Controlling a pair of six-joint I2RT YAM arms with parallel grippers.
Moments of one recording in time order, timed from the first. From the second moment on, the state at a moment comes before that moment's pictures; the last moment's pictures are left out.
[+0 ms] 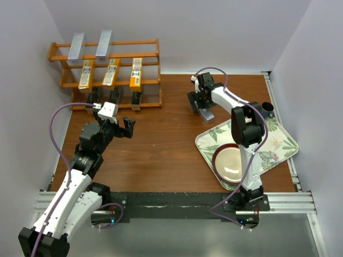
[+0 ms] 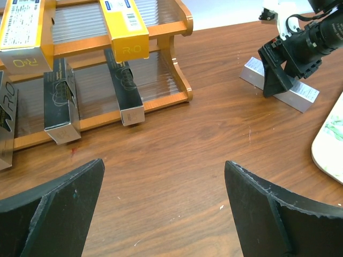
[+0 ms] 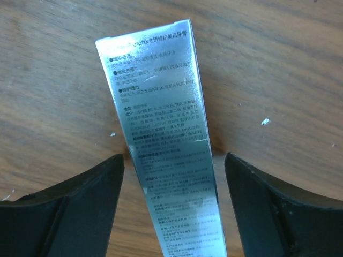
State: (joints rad) left arm -0.28 0.68 0.59 -0.07 0.05 -0.06; right arm 0.33 2.23 1.77 -0.61 0.03 -0.02
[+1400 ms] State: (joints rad) left arm -0.28 0.75 0.59 -0.06 0.23 -0.06; right arm 0.36 2.33 1.95 -0.69 0.07 0.08
